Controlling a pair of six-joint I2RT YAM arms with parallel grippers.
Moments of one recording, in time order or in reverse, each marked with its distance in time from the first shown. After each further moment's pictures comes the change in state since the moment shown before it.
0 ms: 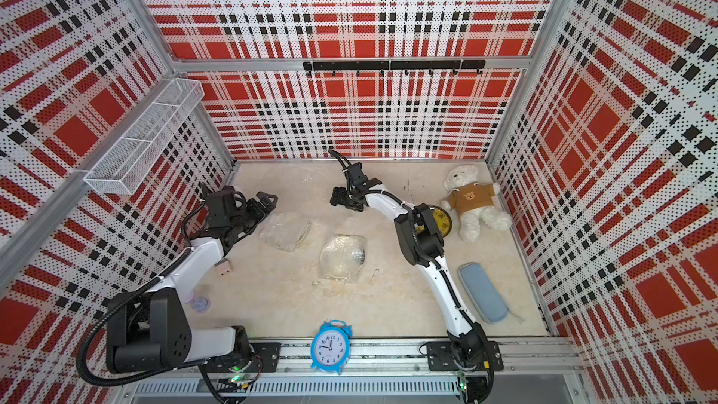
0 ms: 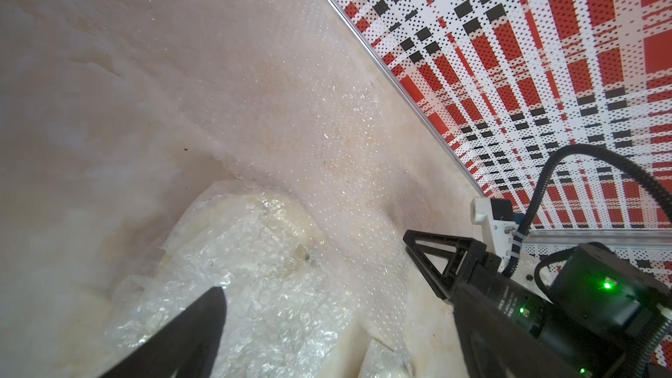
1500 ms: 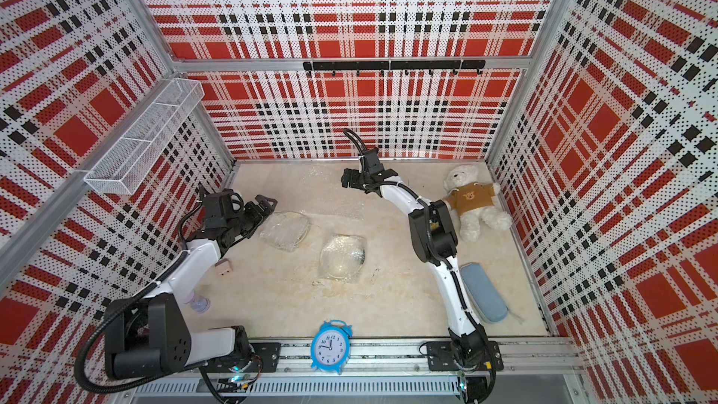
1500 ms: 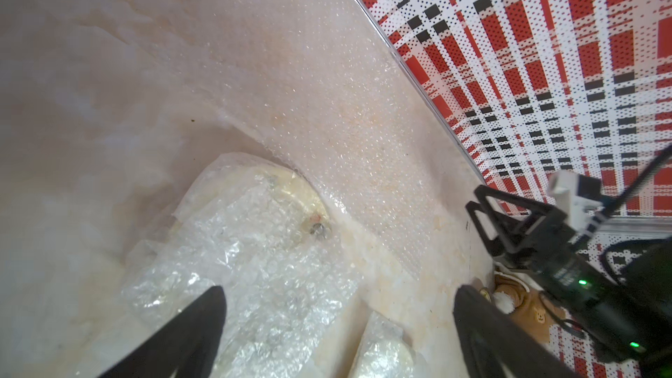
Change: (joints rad) left arm -0.016 -0.061 0.000 -0.121 0.041 0.020; right arm -0.080 -0.202 -0.127 0.146 0.063 -0.133
